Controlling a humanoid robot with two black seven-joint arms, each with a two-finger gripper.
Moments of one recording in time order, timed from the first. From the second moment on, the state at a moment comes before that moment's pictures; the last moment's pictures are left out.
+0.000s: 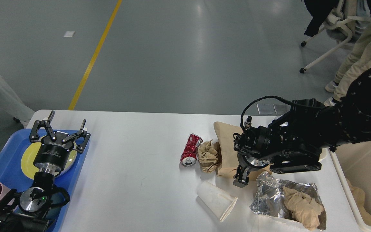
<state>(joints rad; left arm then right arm) -0.33 0.17 -1.39 -0.64 -0.05 -0.70 -0.07 1.58 -0.02 -1.02 1.24 -1.28 0.26 -0.06</state>
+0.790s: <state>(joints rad) -0.33 0.17 -1.39 -0.64 -0.05 -0.70 -0.07 1.32 0.08 -1.05 0.94 -1.24 0.25 -0.06</state>
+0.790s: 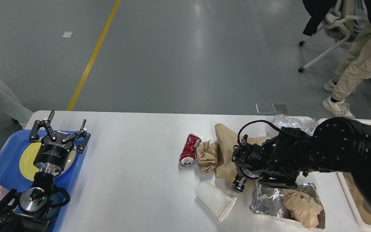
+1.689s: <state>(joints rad) -0.33 0.17 -1.39 -0.64 -0.05 -0.70 -0.07 1.31 0.09 -1.06 0.91 -1.02 0.26 -0.19</state>
